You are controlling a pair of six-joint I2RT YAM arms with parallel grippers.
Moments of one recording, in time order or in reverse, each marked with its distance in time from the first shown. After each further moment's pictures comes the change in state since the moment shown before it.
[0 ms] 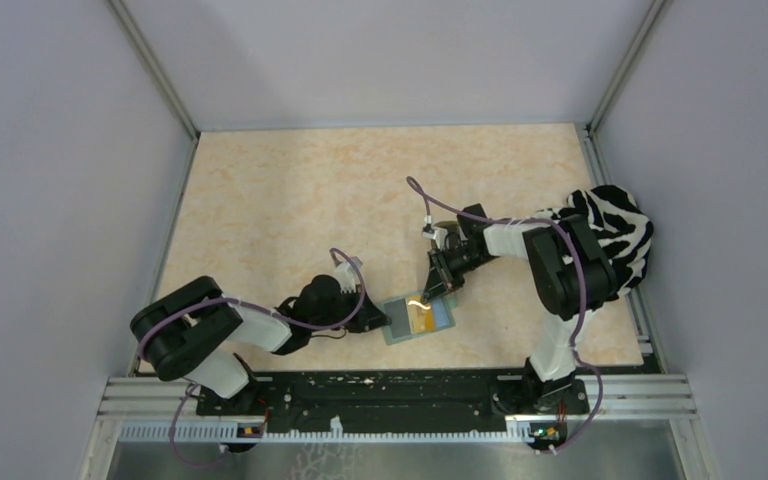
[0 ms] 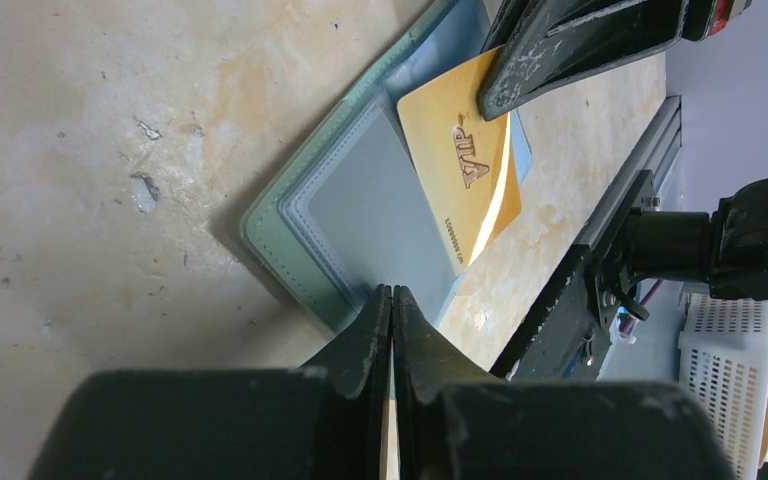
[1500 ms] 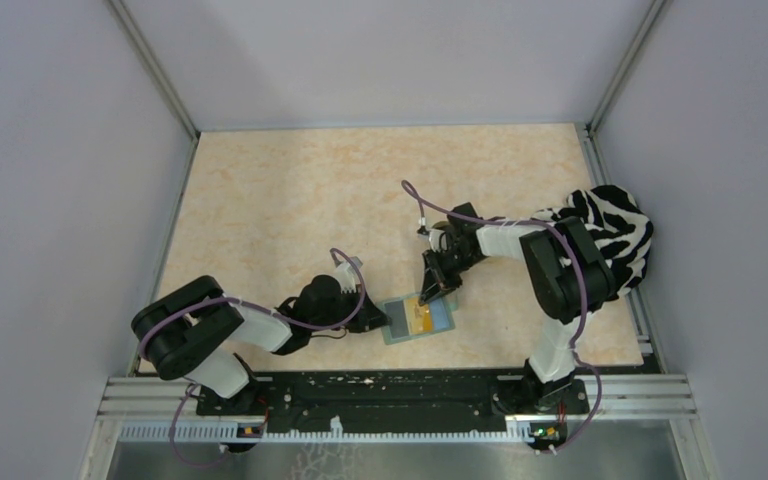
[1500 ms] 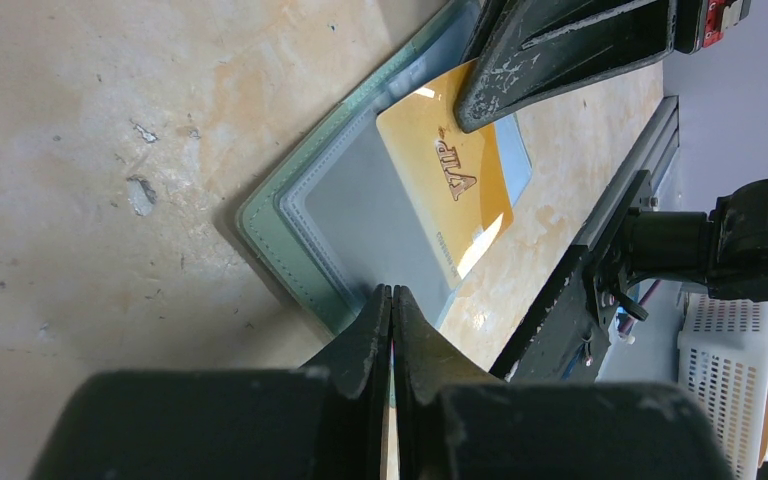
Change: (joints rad) left arm 0.000 0.006 -0.002 0.013 0.001 0.000; right arm 0.066 -0.015 0.024 -0.023 0.158 0.156
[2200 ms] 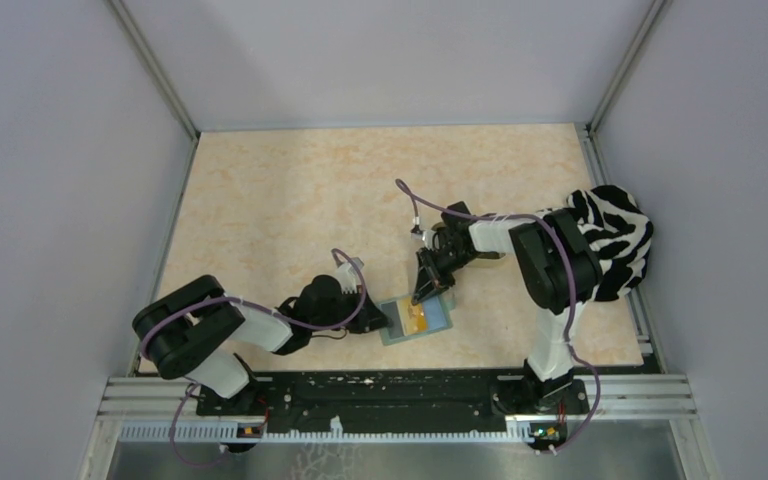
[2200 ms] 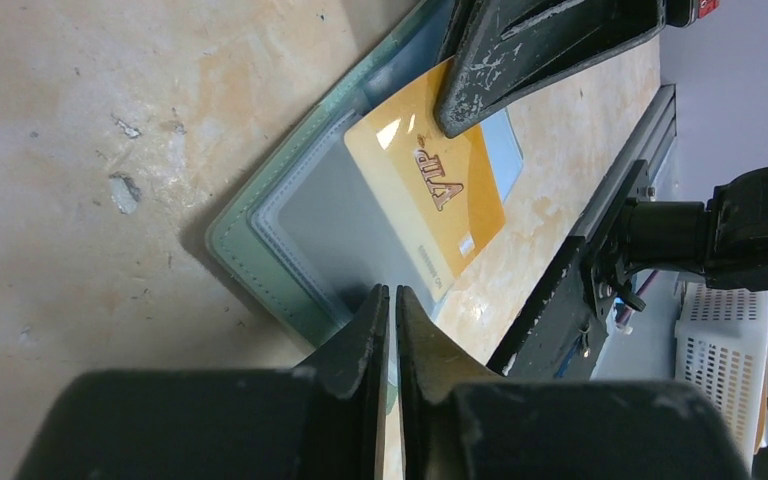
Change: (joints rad) left arm 0.000 0.006 0.000 0.005 0.021 0.003; right arm 0.019 0.082 0.064 -0.018 -0.090 0.011
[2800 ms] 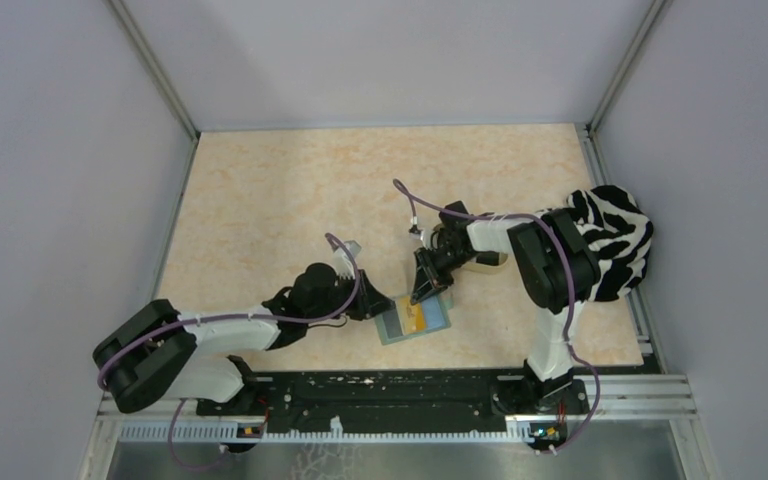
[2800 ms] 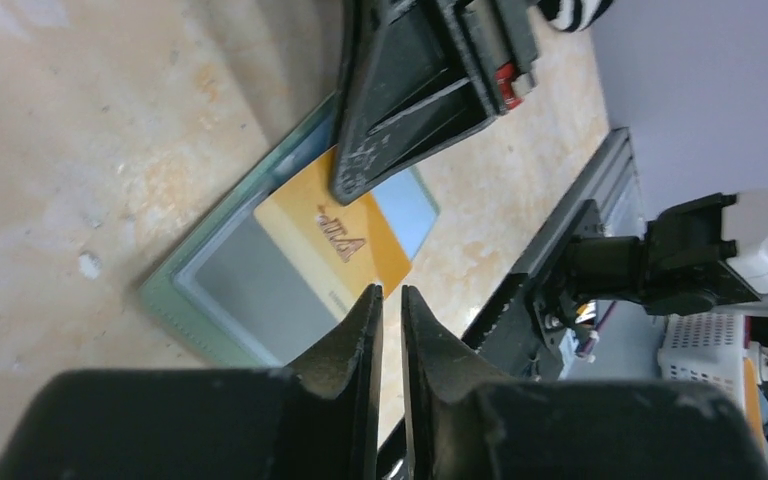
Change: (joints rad) left arm -0.004 -0.240 0.094 -0.236 -0.049 0.034; right arm 0.008 0.012 0.018 -0.008 -0.002 -0.013
